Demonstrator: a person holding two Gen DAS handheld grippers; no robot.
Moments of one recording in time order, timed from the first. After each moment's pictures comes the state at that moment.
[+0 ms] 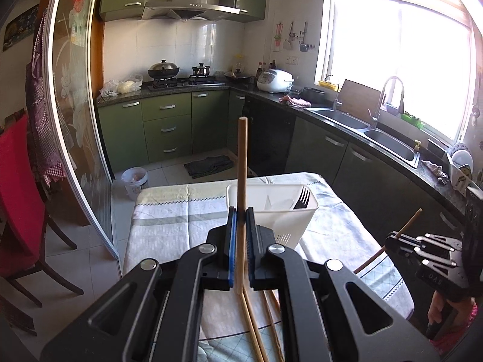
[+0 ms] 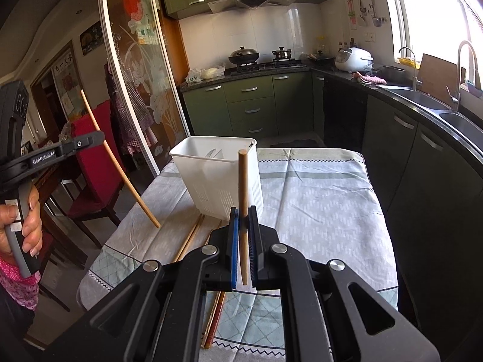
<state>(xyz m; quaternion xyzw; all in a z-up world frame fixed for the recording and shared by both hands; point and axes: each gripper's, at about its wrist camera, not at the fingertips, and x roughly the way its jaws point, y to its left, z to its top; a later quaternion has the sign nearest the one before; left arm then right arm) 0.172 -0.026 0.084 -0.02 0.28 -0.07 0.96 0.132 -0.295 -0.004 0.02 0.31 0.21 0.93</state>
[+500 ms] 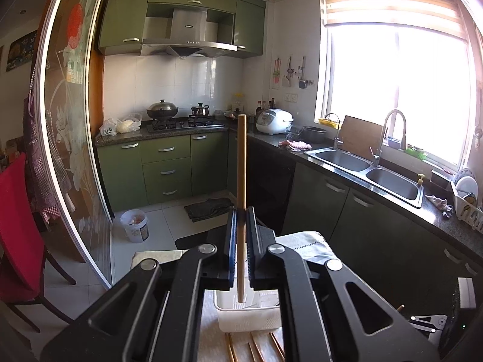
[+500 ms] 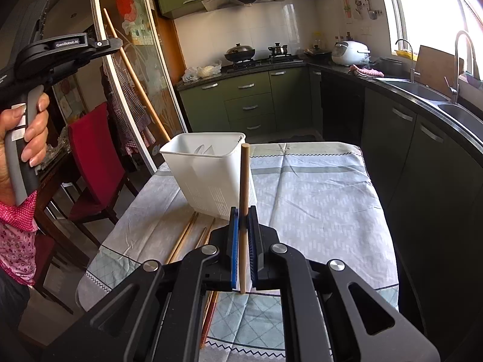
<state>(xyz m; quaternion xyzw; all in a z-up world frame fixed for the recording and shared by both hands) 0.242 -0.060 0.147 -0.01 0.20 -0.06 0.98 0.142 -0.304 -0.011 0.04 0.32 0.21 0.92</state>
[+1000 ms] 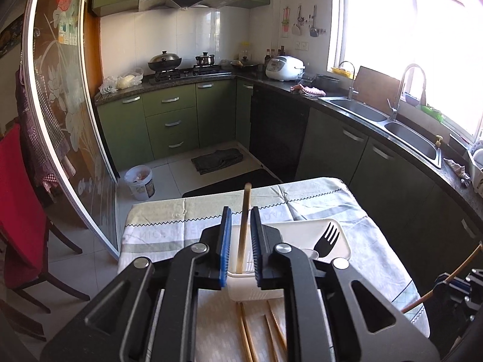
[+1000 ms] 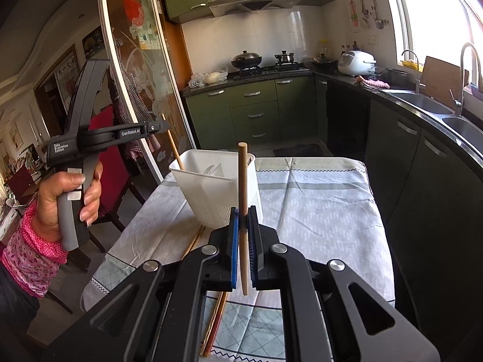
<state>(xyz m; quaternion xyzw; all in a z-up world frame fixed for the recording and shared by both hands) 0.278 -0.050 0.064 0.00 0.31 -0.04 0.95 0.150 -0.295 0.018 0.03 0.30 0.22 0.93</state>
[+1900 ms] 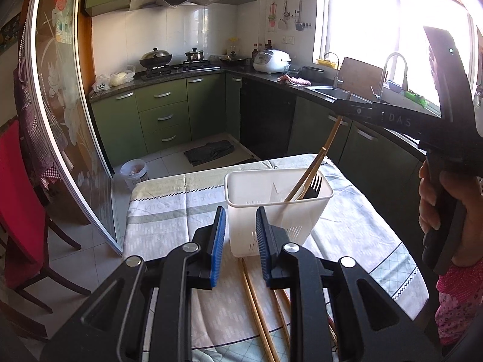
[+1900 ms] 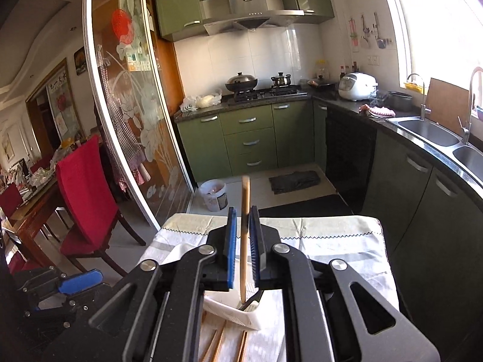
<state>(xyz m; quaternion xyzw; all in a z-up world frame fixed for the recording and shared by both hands) 0.206 -0.031 0.052 0.02 0.33 -0.07 0.94 0.285 -0.227 0.075 0.04 0.26 0.20 0.94</state>
